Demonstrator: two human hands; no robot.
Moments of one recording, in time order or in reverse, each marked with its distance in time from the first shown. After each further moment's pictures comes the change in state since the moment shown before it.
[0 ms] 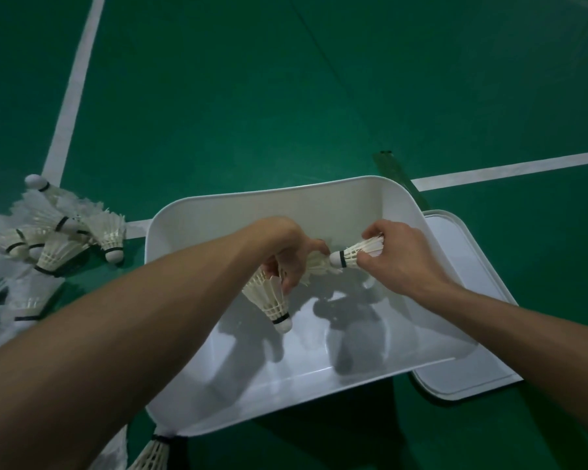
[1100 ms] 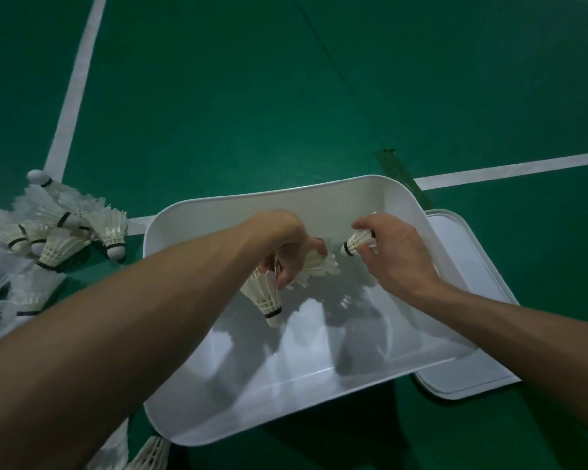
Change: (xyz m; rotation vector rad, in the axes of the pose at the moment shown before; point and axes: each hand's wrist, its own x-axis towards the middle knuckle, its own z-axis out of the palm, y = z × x) left_hand -0.010 0.002 -0.004 0.150 -0.009 -0.025; right_hand 0.001 -0.005 0.008 -0.078 0.078 -0.204
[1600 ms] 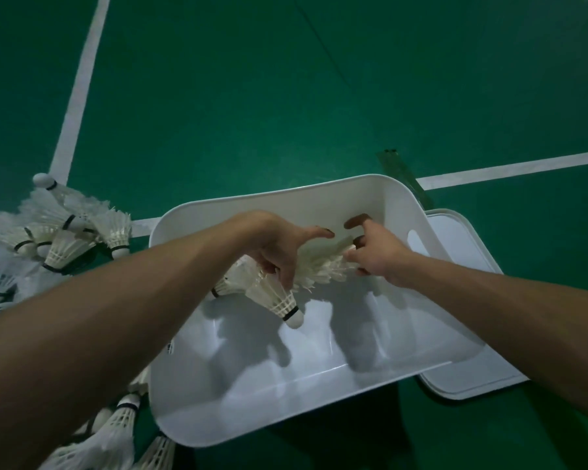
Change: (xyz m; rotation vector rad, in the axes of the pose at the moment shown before) left_hand -0.010 -0.027 0.005 -0.405 0.040 0.132; right_hand 0.030 0.000 0.029 0.424 -0.354 0.383
